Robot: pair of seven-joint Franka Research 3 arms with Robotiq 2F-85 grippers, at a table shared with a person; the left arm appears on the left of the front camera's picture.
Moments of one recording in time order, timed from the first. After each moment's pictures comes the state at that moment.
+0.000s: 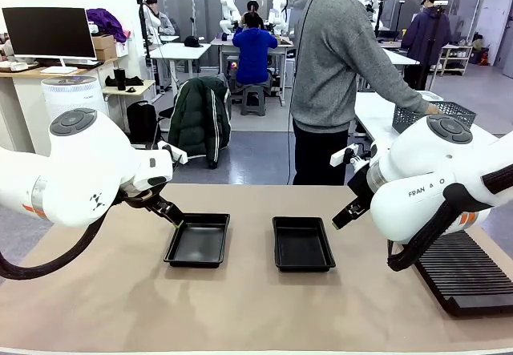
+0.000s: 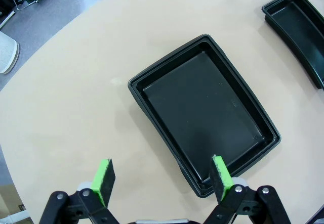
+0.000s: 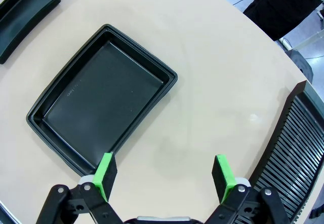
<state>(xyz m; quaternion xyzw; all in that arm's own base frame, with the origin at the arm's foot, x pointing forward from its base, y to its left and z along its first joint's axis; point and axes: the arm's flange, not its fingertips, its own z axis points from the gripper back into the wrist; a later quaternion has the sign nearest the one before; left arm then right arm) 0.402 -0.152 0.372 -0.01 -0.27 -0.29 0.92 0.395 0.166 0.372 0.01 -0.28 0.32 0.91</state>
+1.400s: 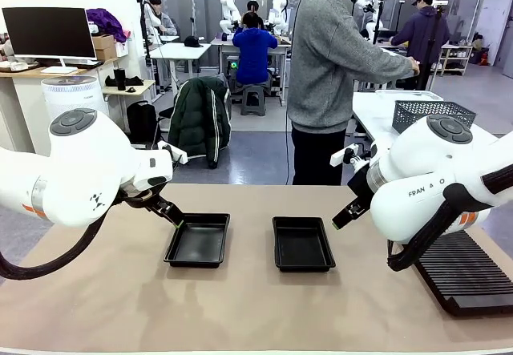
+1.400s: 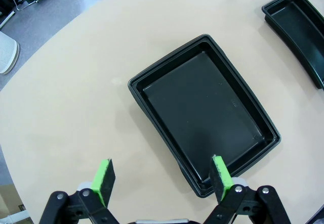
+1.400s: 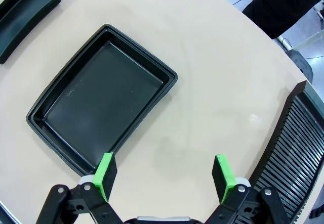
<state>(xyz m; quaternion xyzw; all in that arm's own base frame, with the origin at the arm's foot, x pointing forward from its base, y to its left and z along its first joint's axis) 0.402 -0.152 0.372 -0.01 -0.27 -0.29 0.92 0.395 0.166 0.372 0.01 -0.28 0.32 0.91</state>
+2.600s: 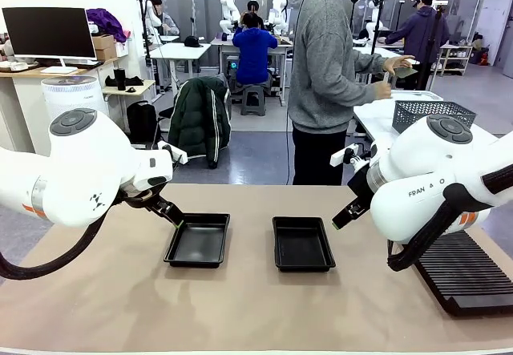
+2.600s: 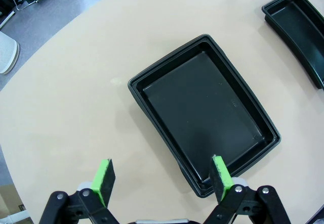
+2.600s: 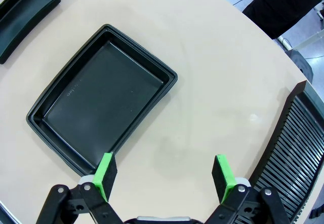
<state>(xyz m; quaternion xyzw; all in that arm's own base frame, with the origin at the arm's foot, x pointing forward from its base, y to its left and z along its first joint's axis) 0.402 -0.152 0.372 -0.01 -0.27 -0.29 0.92 0.395 0.166 0.372 0.01 -0.28 0.32 0.91</state>
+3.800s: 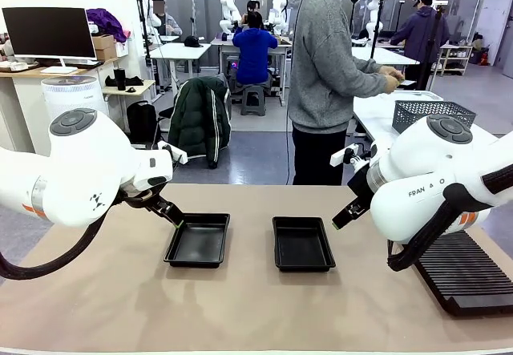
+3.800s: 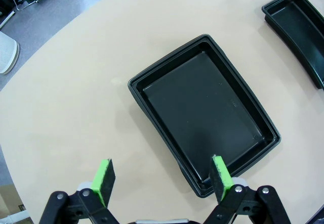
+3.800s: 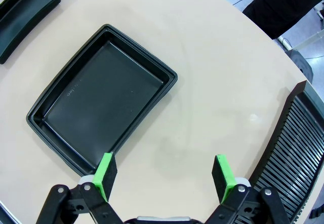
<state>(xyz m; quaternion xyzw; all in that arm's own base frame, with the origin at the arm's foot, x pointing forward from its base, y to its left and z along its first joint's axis) 0.402 -0.152 0.372 -0.01 -0.27 -0.29 0.92 0.395 0.166 0.372 0.01 -0.28 0.32 0.91</state>
